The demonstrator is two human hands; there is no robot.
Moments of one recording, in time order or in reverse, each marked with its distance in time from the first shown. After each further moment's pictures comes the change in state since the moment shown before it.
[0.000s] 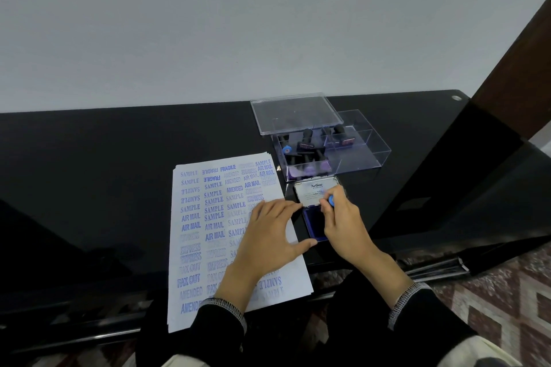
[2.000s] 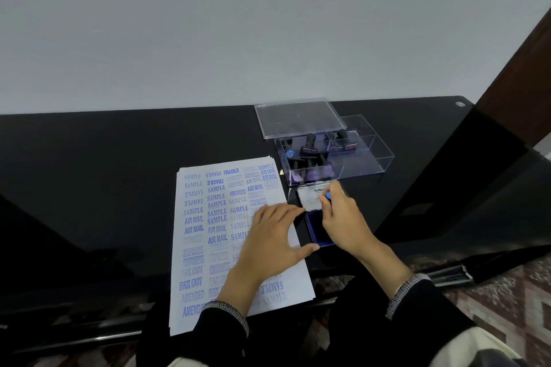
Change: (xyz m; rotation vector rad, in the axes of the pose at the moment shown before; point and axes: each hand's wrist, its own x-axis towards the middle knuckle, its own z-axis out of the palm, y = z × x) left_hand 0.000 -0.002 0.001 0.006 0.001 0.006; right_hand 0.021 -0.011 -0.005 -0.126 -0.079 0.083
